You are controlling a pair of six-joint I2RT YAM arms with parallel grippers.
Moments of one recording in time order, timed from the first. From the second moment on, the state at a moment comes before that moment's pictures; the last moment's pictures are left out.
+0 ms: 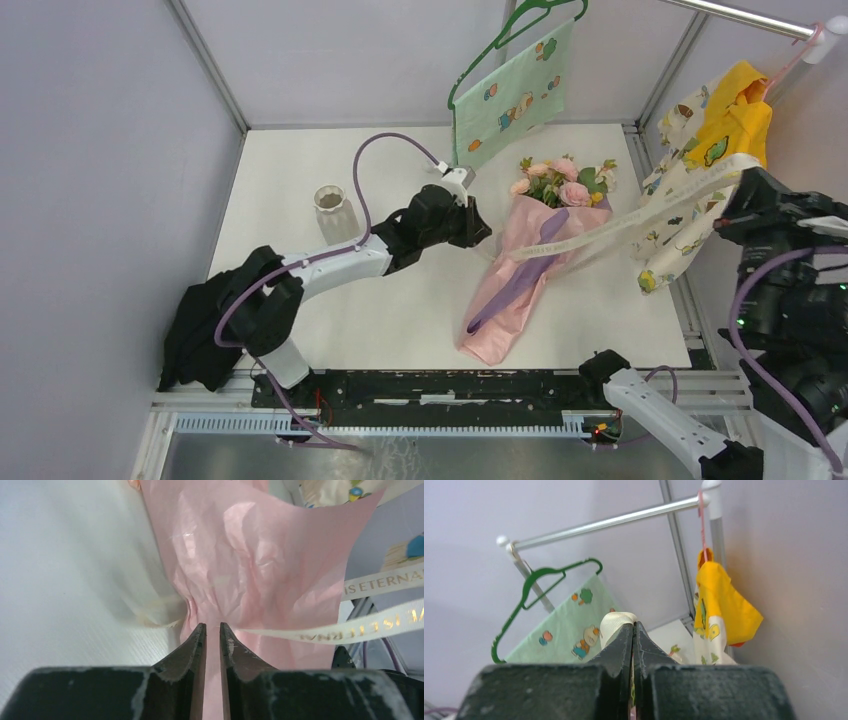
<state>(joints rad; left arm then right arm) -0.85 1.70 1.11 0.18 0.09 -0.54 0.50 0.68 1.55 -0.55 0.79 0.08</state>
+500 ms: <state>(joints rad) -0.93 1.57 1.11 0.10 0.09 -0.50 0.49 0.56 1.65 -0.45 0.90 -0.01</state>
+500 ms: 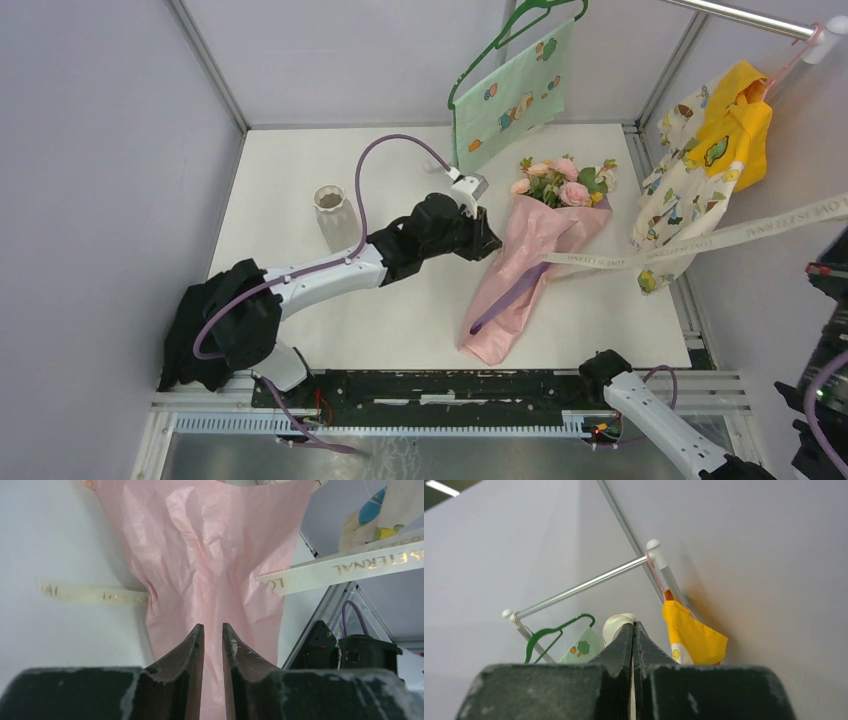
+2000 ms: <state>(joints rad) -1.19 1.90 1.48 -0.18 0.05 -0.40 0.45 0.81 1.24 -0.67 0.88 0.14</state>
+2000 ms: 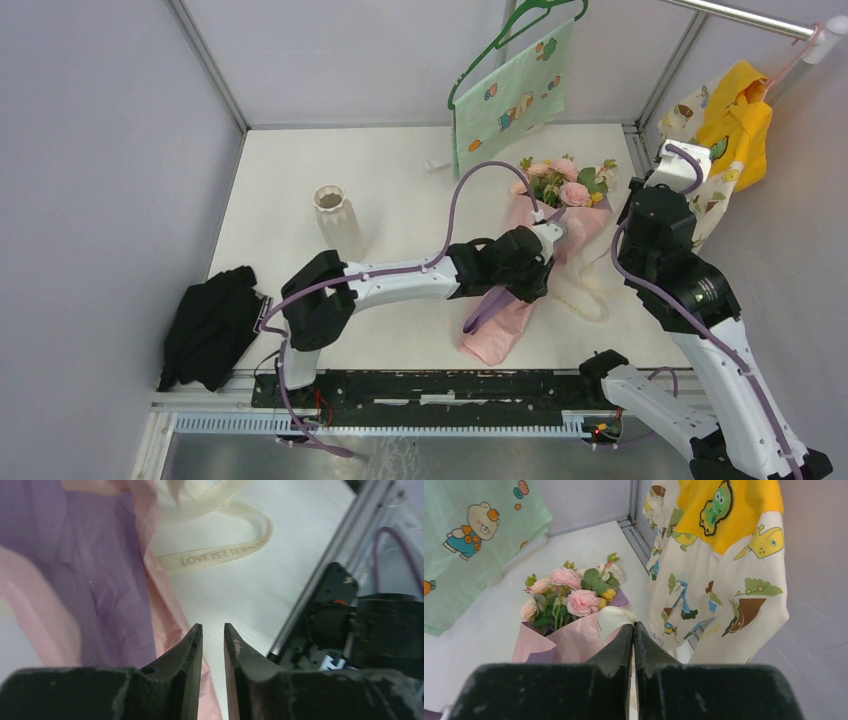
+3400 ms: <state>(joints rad) -0.92 1.86 1.24 -0.30 -0.39 -0.52 0.45 1.07 0.74 -0.35 0.21 0.21</state>
